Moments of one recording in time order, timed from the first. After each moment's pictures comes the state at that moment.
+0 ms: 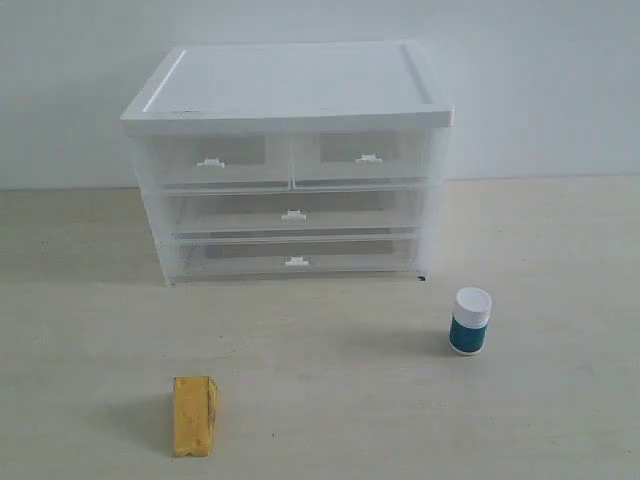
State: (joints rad) left arm -0.01 0.00 0.00 0.02 0.31 -0.04; right arm 0.09 0.00 0.00 -0.01 0.33 -0.02
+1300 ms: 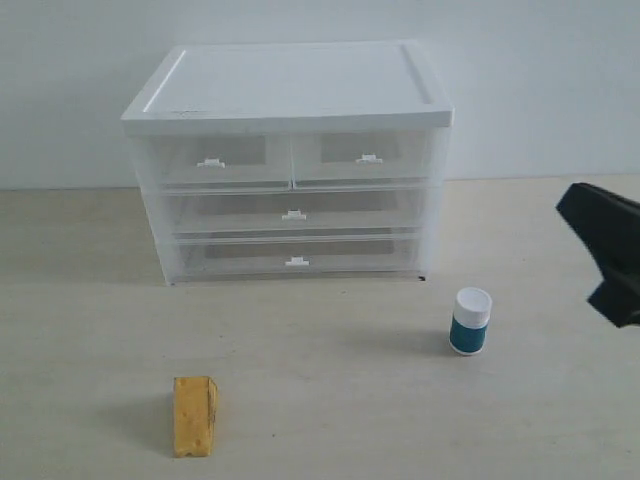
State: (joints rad) left arm -0.01 0.00 0.00 0.02 0.31 -0.04; right arm 0.11 1.18 -0.15 -0.48 -1.16 0.56
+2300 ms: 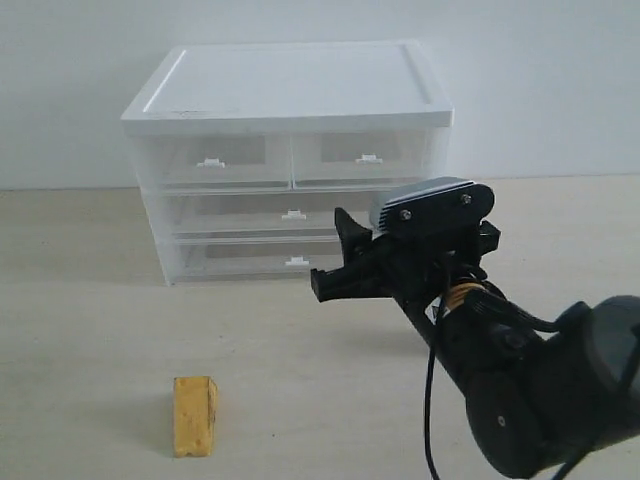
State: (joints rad) left arm -0.01 0.00 0.00 0.02 0.31 -0.04; right arm 0.77 1.88 -0.64 0.40 -1.20 -0.16
